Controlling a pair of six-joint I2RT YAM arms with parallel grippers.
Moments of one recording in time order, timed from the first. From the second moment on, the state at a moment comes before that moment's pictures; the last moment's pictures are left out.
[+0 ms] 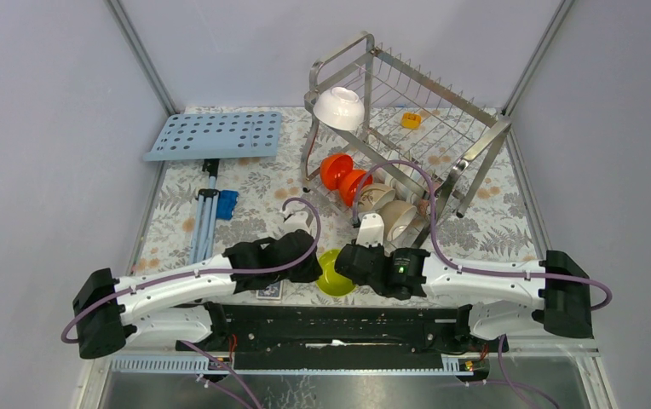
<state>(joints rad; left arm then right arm) -1.10 1.08 0.73 -0.51 -0.23 -0.99 1.29 1.29 0.90 -0.65 0.58 0.96</state>
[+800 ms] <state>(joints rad) -1.10 1.09 0.73 -0.53 -0.26 -1.00 1.29 1.30 0.92 -0.62 0.50 0.91</state>
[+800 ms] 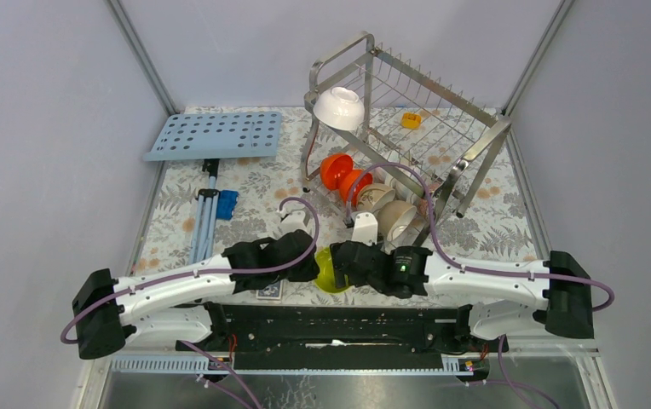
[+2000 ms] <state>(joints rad) -0.32 1.32 0.80 -0.51 -0.31 -0.97 1.29 0.74 0.47 -0.24 0.19 0.50</state>
